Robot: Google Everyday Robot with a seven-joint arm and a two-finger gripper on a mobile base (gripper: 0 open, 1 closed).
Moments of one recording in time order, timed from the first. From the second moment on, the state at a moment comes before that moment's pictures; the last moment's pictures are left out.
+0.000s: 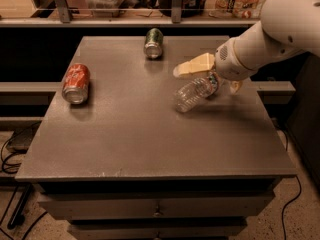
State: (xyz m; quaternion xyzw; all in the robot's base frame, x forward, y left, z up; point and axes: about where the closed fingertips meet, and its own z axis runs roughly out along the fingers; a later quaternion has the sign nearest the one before) arm 0.609 -0.117 0.872 -0.04 0.95 0.23 0.23
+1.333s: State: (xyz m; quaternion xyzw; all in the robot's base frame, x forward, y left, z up) arm 0.623 -0.098 0.848 0.00 0.96 0.20 0.21
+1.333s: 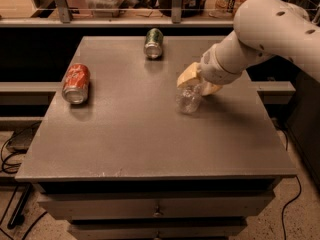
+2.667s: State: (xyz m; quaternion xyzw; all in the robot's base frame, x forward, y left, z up) arm 0.595 -0.028 0.908 -0.18 0.91 0.28 0.23
